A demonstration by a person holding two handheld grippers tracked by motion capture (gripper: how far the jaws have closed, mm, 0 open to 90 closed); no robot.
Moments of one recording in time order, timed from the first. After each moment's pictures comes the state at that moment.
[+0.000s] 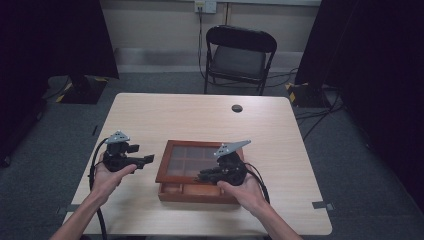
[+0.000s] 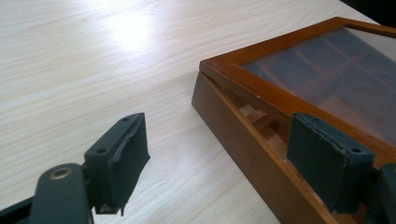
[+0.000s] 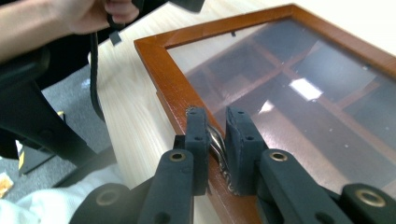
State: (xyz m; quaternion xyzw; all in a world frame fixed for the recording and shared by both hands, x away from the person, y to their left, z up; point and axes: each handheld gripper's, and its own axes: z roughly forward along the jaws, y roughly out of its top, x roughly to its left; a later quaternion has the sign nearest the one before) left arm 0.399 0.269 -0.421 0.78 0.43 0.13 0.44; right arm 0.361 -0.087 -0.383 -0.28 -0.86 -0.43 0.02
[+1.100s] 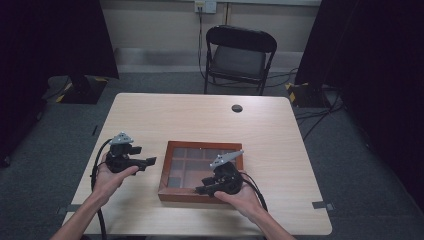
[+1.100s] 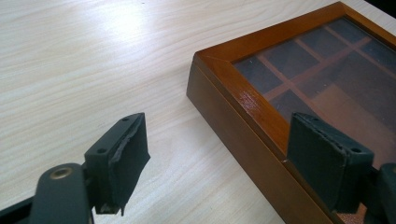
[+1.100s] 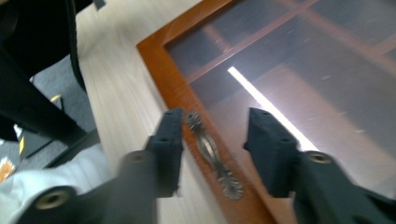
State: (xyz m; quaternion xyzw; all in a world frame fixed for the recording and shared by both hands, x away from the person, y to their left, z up) left arm 0.399 0.264 -0.425 0.79 0.43 0.12 0.42; right arm 0.358 -0.082 -0.425 -0.29 -0.87 -0.40 0.04
